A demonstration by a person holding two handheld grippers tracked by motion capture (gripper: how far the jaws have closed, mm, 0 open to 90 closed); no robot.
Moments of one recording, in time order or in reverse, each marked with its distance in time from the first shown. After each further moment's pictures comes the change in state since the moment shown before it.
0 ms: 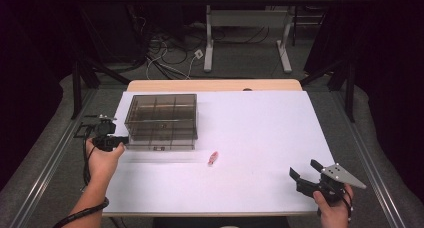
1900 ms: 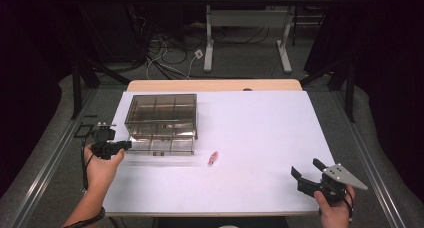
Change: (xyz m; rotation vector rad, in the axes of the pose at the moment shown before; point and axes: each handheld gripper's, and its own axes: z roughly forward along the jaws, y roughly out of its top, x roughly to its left) left arm -0.004 -0.018 -0.009 -0.042 -0.029 0.036; right arm 0.000 0.003 -0.003 -0.015 -0.031 -0.028
